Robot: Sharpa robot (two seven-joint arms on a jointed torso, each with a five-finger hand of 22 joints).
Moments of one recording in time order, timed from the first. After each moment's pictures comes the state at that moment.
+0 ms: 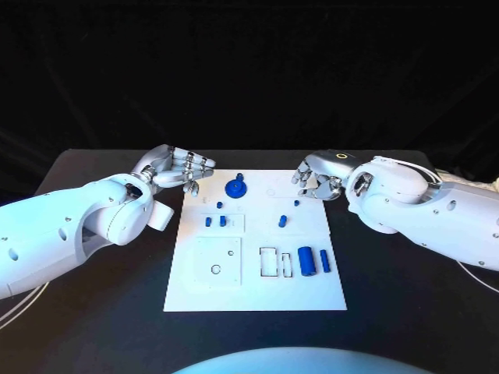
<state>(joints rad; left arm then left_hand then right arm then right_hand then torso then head) 1.17 -0.83 -0.02 1.47 -0.33 -0.31 0.23 1.39 -0.16 0.54 0.01 0.15 1.06 0.17 0.11 0.08 1.17 0.10 0.15 0.08 1.28 0.01 1.01 0.67 0.17 1.23 0.11 0.69 0.84 1.07 -0.87 0.11 1.53 -1.74 -0.18 -0.17 1.48 -0.12 0.31 0.15 0.13 1.08 0.12 0.07 0.08 1.11 0.07 0.09 0.25 1.46 -0.02 1.30 1.20 0.08 1.39 0.09 1.33 1.12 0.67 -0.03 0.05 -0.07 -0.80</state>
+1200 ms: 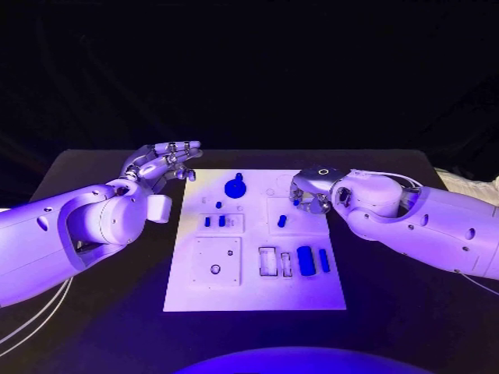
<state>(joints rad) 1.16 -0.86 -0.02 1.53 0.08 -0.34 0.37 1.38 -0.16 0.52 0.01 0.15 1.06 0.17 0.11 0.07 1.17 0.10 0.17 0.09 1.26 0.01 0.99 0.62 0.17 1.22 0.11 0.65 0.82 1.04 -0.80 0.09 1.49 -1.92 -0.05 -0.21 1.47 -0.13 0.40 0.12 0.11 1.12 0.11 0.07 0.08 1.14 0.05 0.08 0.14 1.47 -0.03 1.28 1.18 0.08 1.39 0.07 1.32 1.11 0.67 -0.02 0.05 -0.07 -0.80</state>
